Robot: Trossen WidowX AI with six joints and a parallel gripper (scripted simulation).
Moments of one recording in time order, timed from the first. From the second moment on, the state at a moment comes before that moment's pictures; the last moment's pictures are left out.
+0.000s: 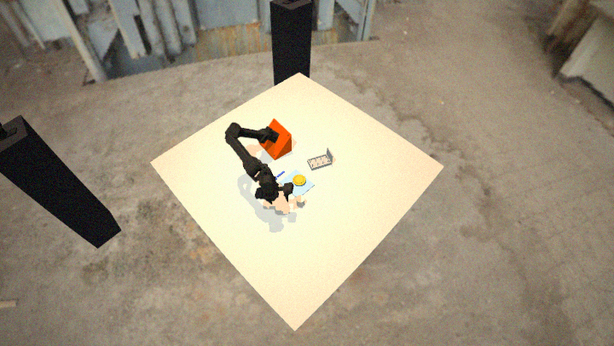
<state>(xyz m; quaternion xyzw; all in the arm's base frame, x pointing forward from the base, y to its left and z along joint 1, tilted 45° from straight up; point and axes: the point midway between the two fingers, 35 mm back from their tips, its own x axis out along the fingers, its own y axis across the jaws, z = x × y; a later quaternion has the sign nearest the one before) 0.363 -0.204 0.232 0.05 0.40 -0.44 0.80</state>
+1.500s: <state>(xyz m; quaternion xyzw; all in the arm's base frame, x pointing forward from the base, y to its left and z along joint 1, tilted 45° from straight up) 0.300 -0.087 0.040 -0.25 0.70 -0.28 0.61</state>
